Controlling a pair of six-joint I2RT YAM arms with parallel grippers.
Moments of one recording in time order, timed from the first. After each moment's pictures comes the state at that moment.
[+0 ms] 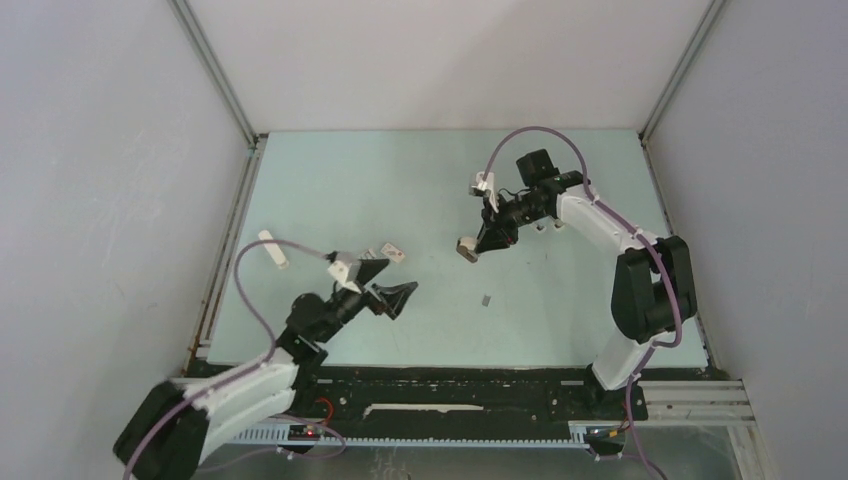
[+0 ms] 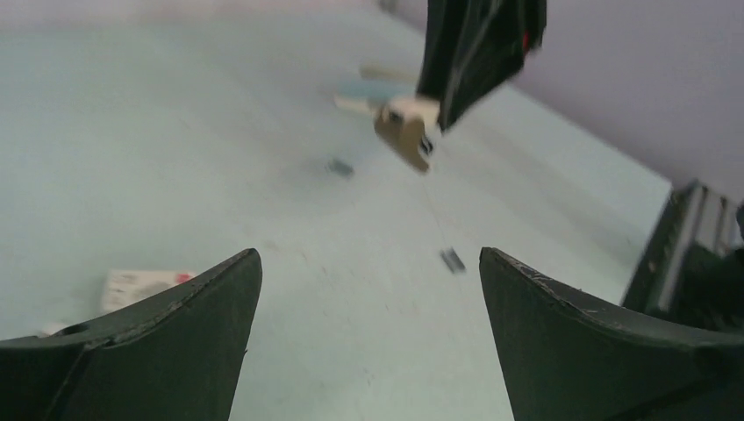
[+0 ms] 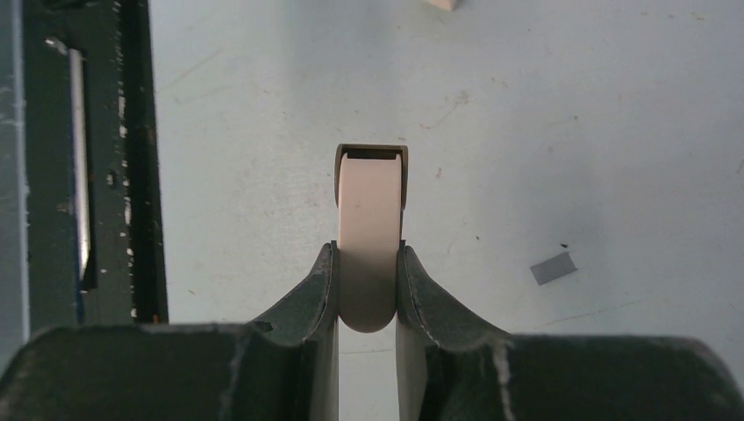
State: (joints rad) left arm -0.63 0.69 0.03 0.83 0.12 -0.26; right arm 0.35 1.72 1.35 -0.75 -0.88 -0.78
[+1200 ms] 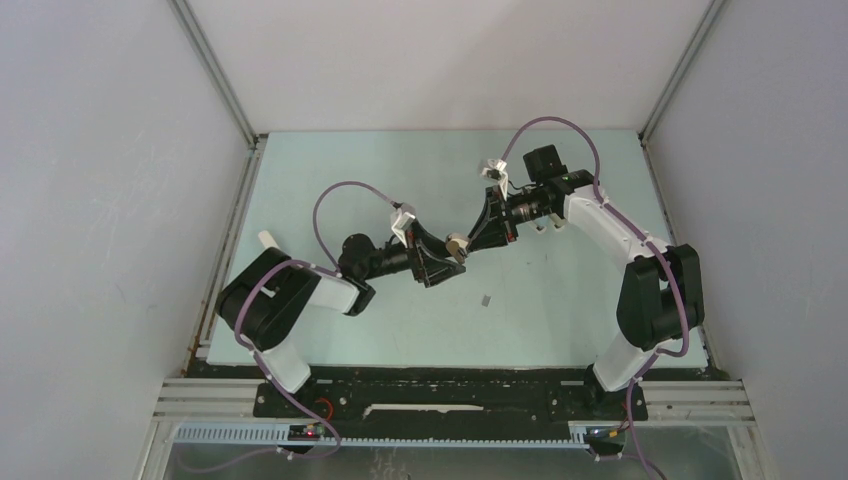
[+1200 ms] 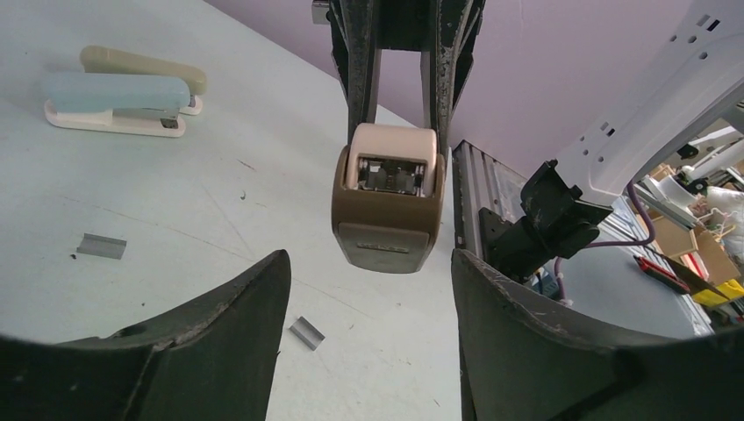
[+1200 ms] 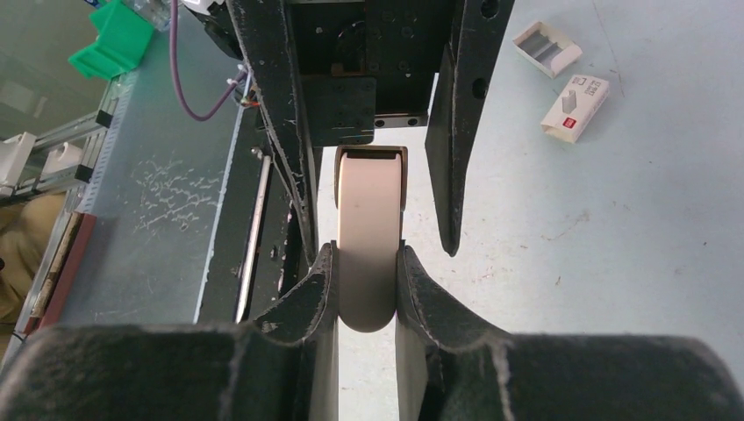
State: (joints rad) left arm -0.58 1.70 0.52 1.36 0.76 -0.63; right arm 0.32 1.67 1.35 -0.74 -1.28 -0.60
